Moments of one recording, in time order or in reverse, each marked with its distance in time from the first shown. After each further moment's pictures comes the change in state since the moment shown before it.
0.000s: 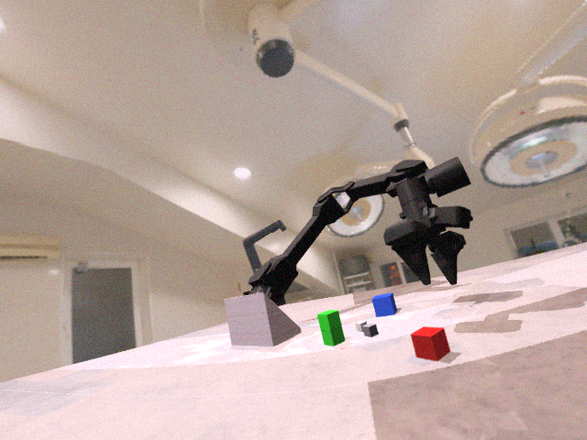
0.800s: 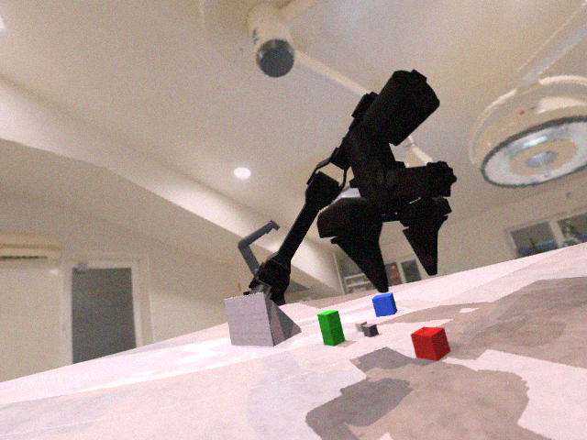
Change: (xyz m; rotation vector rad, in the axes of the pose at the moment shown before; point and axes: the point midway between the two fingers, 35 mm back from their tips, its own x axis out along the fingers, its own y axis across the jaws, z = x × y) arm 0.007 -0.161 0.043 0.111 0.101 0.205
